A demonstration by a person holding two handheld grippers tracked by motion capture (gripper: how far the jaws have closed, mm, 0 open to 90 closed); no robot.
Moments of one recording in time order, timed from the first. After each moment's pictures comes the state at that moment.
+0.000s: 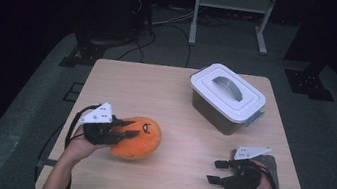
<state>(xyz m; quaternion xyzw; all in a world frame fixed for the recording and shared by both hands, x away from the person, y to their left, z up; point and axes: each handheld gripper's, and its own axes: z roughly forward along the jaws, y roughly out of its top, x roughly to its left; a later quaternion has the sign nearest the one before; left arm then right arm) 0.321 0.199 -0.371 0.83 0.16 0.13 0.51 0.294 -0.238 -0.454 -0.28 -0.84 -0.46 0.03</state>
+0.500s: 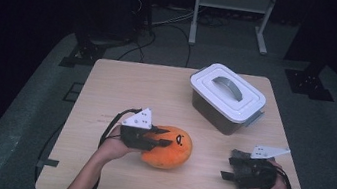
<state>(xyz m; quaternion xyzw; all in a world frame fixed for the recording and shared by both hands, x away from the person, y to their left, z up) 0.332 0.119 -0.379 0.86 0.09 0.07 0.50 0.293 -0.275 -0.444 -0.31 -0.83 -0.46 -0.01</state>
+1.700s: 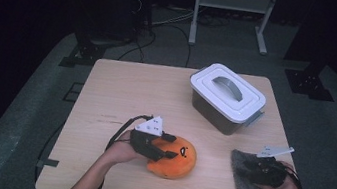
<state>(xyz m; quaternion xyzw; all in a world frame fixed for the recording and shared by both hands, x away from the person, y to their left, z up) 0.334 0.099 -0.399 0.88 0.08 0.04 0.48 0.309 -0.310 -0.468 -0.38 -0.85 -0.35 -0.07</state>
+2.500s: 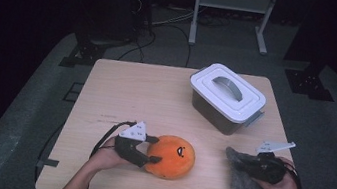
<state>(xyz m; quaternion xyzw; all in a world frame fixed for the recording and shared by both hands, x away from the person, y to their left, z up) 0.325 0.137 -0.425 0.88 0.12 0.06 0.46 0.304 -0.292 -0.435 -0.37 -0.85 -0.38 -0.05</state>
